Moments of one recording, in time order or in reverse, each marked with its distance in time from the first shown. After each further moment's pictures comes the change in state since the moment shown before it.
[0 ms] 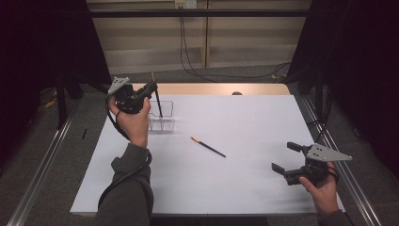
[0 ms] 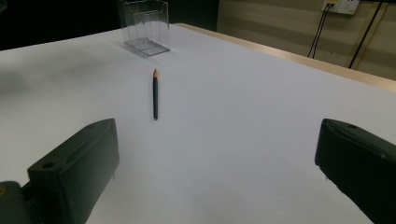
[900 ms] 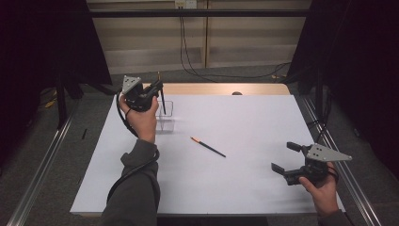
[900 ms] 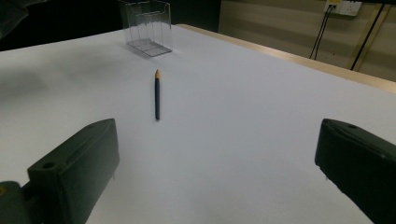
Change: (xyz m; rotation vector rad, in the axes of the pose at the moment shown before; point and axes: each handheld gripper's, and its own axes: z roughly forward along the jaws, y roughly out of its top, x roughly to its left) left arm -0.004 -0.015 0.028 -0.012 0.043 0.093; right arm 0.000 0.000 0.000 0.002 0.007 -0.009
